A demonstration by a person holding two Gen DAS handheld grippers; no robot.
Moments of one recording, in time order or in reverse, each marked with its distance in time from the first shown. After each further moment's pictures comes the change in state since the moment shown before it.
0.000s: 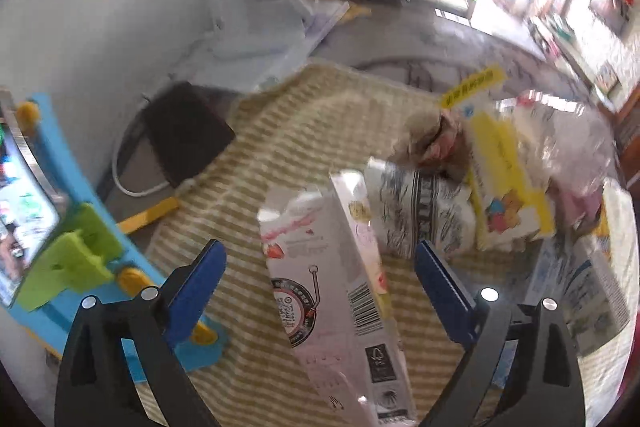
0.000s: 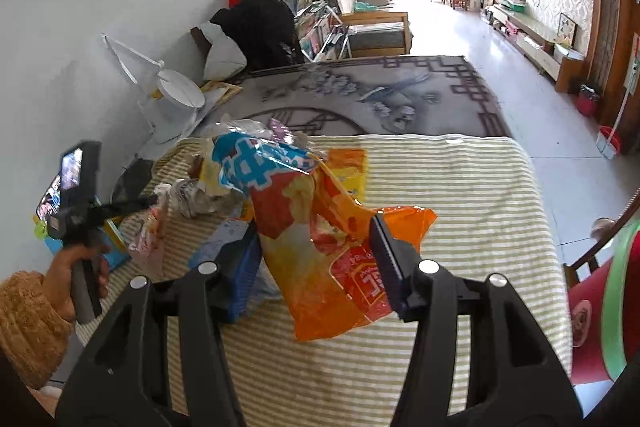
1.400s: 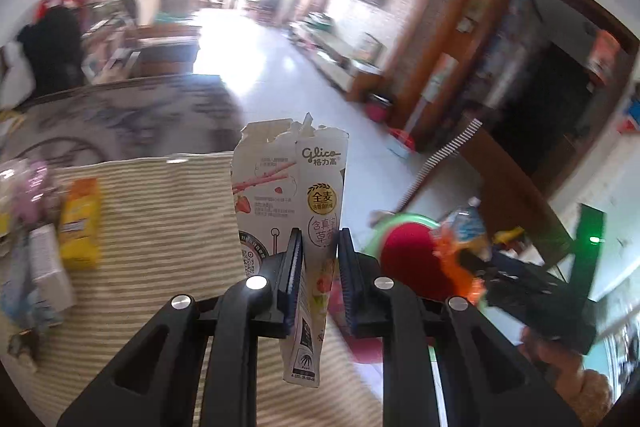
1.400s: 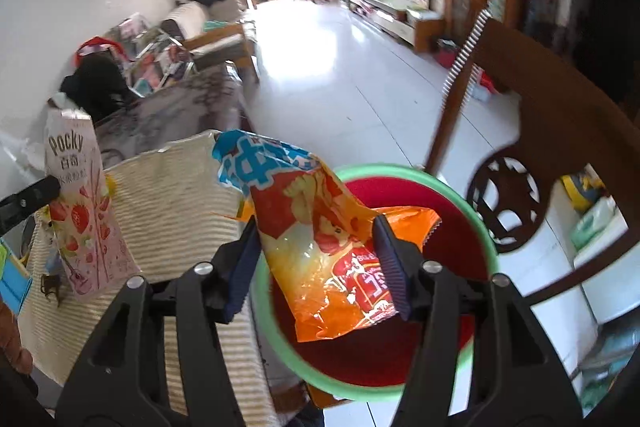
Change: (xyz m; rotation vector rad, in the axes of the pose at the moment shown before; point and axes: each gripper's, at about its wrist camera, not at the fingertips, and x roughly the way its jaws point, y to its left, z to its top) left arm -0.242 -0.433 -0.145 0.409 -0.167 -0.733; right arm -0.182 -0.344 -0.078 0.303 -0.020 -0.386
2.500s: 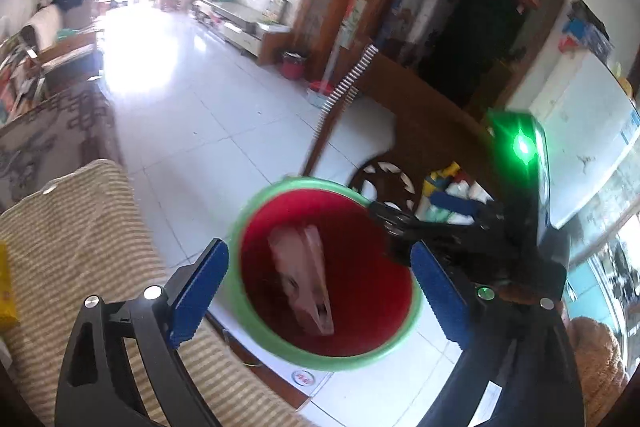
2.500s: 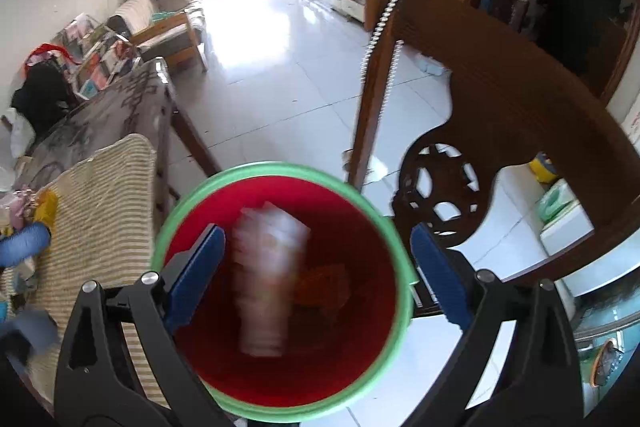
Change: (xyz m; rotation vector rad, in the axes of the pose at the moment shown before) left arm 0.054 -0.099 -0.010 0.203 0.124 -0.181; right arm 0.016 -0.065 0.024 0.064 0.039 -0.099
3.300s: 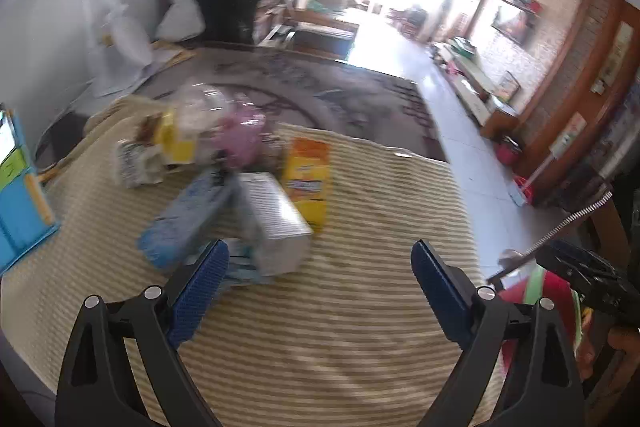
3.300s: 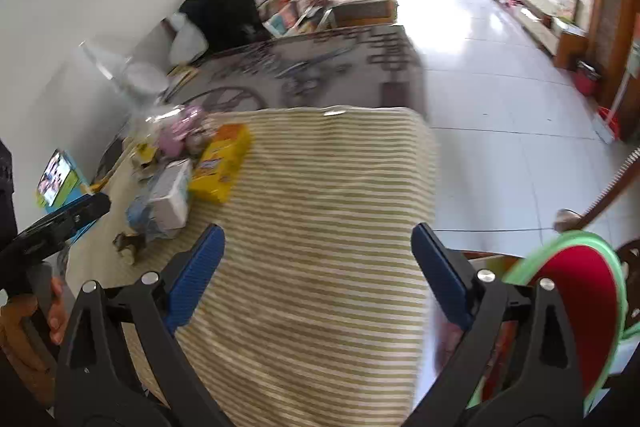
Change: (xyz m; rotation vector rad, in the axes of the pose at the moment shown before) left arm -0.186 0.249 -0.116 -0.558 -0.152 0.625; right arm 0.012 0.276 -0.019 -0.417 0.112 0.507
